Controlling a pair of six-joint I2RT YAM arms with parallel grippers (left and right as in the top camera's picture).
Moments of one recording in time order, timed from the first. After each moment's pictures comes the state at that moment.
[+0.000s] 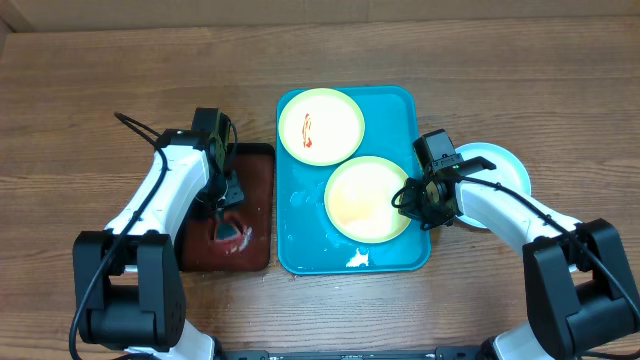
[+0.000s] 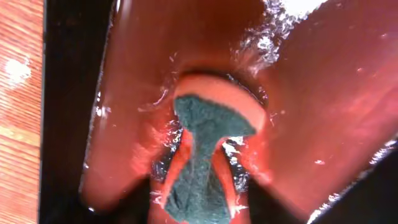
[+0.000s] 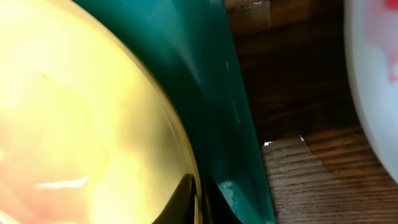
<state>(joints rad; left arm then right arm) -0.07 1.75 1.16 -1.02 -0.12 -0.45 0.32 1.73 0.95 -0.63 -0.13 0.61</state>
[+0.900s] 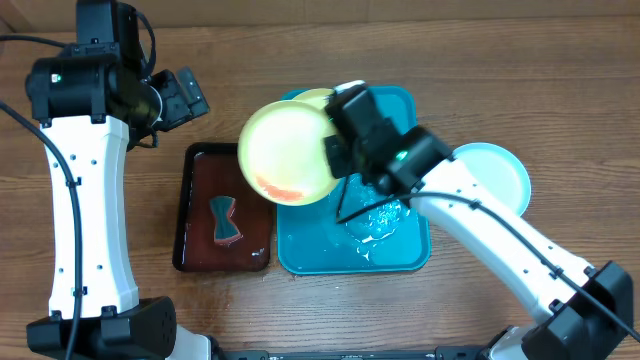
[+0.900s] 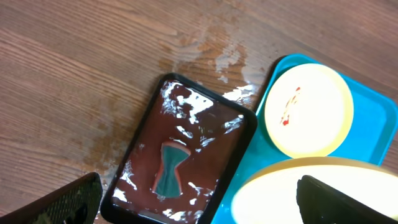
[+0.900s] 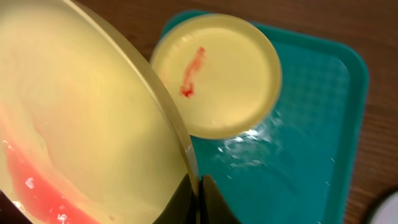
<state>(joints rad) 0.06 1.69 2.00 -1.46 0.01 -0.41 0.72 1.67 1.50 -0.76 0.17 0.35</state>
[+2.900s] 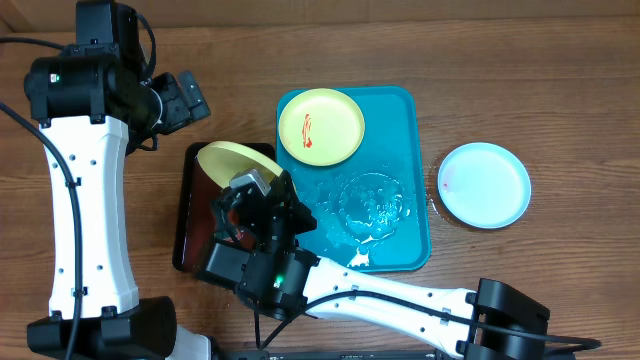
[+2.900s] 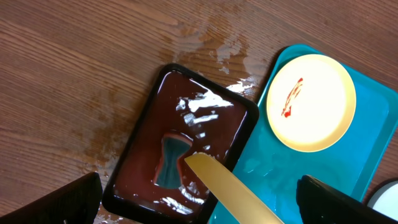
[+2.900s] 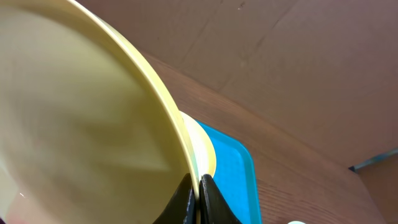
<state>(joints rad) 0.06 1.69 2.00 -1.49 0.02 -0.41 1.27 1.87 1.50 -0.65 1.23 0.43</state>
